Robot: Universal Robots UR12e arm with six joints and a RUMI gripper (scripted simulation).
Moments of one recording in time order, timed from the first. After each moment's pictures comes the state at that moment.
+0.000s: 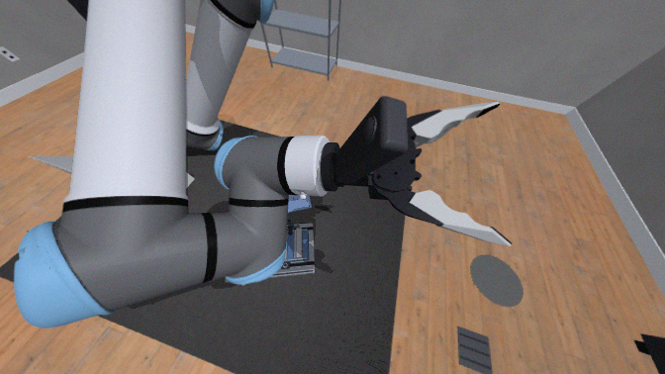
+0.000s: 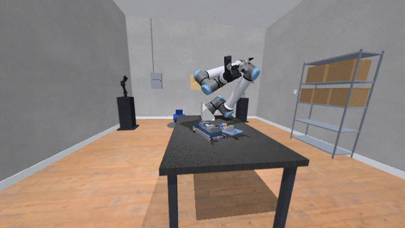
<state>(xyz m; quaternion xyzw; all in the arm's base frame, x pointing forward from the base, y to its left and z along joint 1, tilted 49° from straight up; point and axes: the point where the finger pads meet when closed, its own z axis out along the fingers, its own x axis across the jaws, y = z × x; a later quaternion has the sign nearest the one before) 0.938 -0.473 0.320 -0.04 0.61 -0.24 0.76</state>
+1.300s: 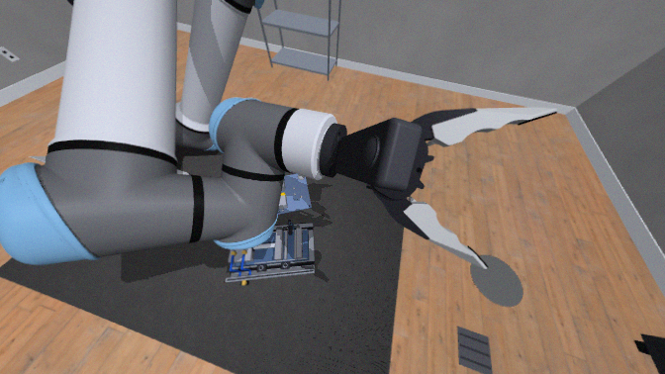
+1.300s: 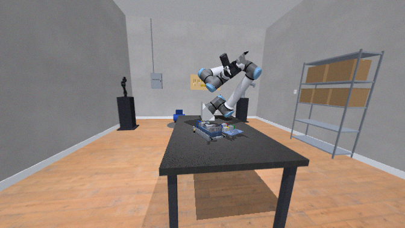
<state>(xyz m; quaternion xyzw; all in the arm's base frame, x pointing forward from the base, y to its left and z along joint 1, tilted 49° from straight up) 0.940 -0.498 0.295 0.07 0.69 -0.12 0.71</state>
